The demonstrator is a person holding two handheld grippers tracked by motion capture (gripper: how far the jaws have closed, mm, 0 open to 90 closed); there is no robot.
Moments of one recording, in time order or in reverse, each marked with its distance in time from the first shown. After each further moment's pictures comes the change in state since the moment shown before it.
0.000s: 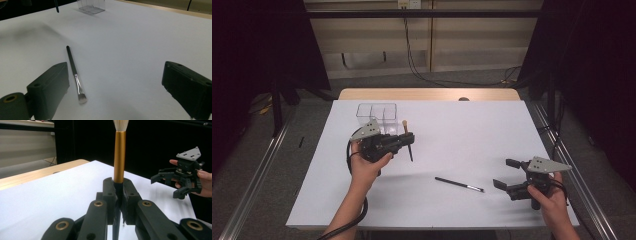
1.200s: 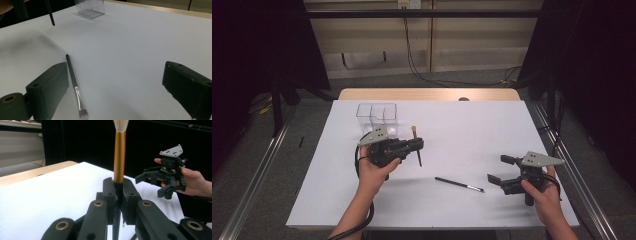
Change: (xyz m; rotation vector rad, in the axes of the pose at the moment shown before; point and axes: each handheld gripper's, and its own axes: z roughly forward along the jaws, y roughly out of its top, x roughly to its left) left arm -0.017 -0.007 0.016 -0.023 -0.075 0.000; right arm 0.000 0.010 0.015 -0.002 -0.001 0.036
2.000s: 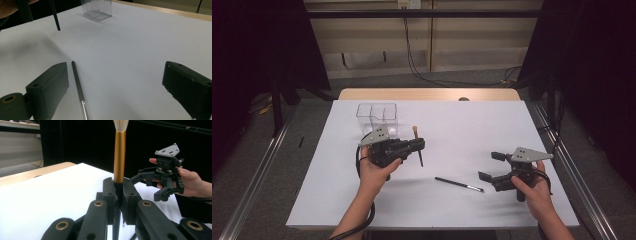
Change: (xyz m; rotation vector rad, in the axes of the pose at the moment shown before) left arm -0.003 0.000 0.002 -0.010 -0.011 -0.003; right arm 0.009 0.015 0.021 0.010 0.038 -0.014
